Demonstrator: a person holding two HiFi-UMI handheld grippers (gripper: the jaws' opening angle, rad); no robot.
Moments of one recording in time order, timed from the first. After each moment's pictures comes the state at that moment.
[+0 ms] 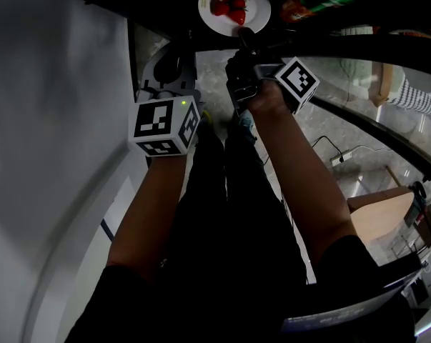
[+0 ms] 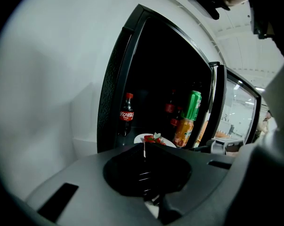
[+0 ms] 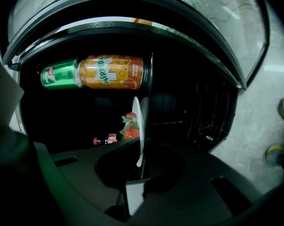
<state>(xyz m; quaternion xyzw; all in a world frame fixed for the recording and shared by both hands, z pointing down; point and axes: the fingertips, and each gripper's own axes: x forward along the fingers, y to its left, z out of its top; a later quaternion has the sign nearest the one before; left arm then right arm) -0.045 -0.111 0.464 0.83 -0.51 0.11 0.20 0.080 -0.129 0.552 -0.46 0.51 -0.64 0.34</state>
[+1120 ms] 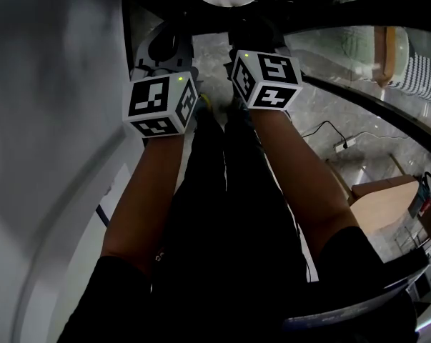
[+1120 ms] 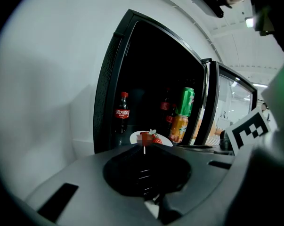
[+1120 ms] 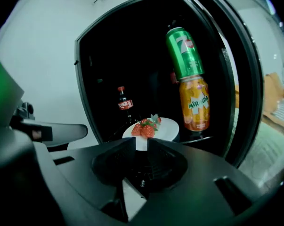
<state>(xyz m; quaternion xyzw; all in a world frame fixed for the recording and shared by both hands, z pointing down) -0.036 -0.095 0.468 0.83 -0.51 0.12 0.19 0.068 -0.107 0.509 -0.59 0.77 -0.23 -0.07</state>
